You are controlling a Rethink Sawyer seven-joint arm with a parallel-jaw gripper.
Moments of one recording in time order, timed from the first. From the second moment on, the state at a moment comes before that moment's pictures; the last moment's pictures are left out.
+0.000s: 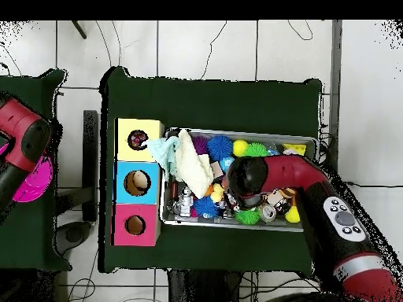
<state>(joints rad) -0.70 -0.48 0.45 1.56 -0.65 1.06 1.43</state>
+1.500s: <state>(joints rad) -0.99 -0.81 0.77 1.78 -0.39 0.81 1.43</state>
